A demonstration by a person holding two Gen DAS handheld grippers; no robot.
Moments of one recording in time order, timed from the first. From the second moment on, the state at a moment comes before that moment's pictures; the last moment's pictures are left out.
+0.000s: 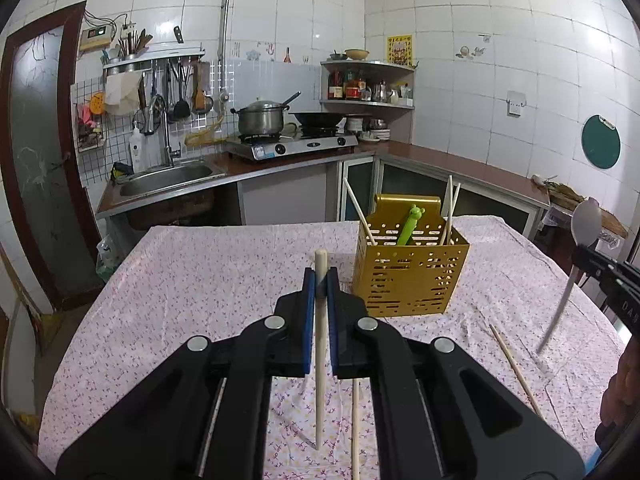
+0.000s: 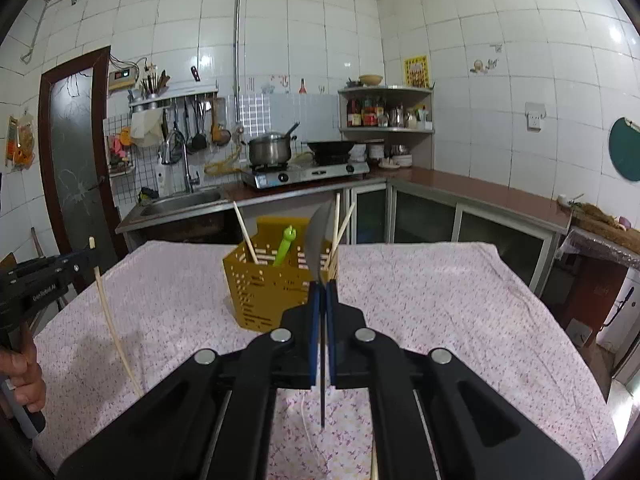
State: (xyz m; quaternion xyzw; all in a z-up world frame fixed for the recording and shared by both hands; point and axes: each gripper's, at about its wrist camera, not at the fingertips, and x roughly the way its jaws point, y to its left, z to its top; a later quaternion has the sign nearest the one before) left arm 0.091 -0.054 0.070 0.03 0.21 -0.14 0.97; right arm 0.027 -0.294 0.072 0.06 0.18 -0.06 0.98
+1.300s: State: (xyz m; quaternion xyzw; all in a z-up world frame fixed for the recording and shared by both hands) left arm 0.147 -0.108 0.196 -0.02 0.06 -0.21 0.98; right arm 0.107 -0.301 0.150 0.05 0.09 -0.04 0.99
